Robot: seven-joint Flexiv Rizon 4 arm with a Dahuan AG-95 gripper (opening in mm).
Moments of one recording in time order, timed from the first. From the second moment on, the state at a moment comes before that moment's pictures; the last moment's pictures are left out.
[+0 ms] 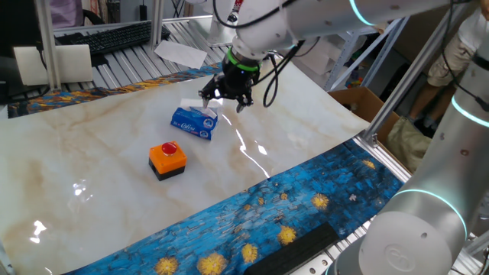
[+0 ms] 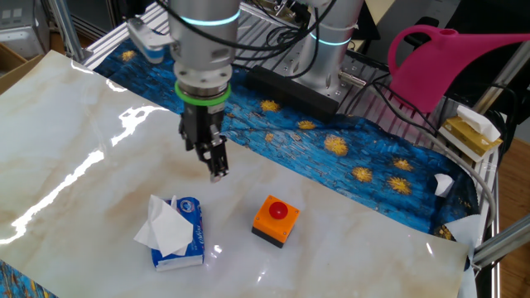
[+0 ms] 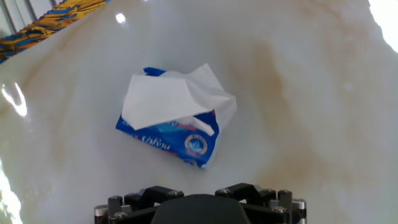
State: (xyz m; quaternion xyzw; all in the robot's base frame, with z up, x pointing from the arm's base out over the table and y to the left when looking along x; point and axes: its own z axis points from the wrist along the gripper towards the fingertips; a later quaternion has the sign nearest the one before) arm 0.581 -0.039 0.133 0.21 0.97 0.05 0.06
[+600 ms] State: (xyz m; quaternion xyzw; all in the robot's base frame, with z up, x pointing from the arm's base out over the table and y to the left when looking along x) arm 0.618 -0.059 0.122 0.21 0.97 0.06 0.05
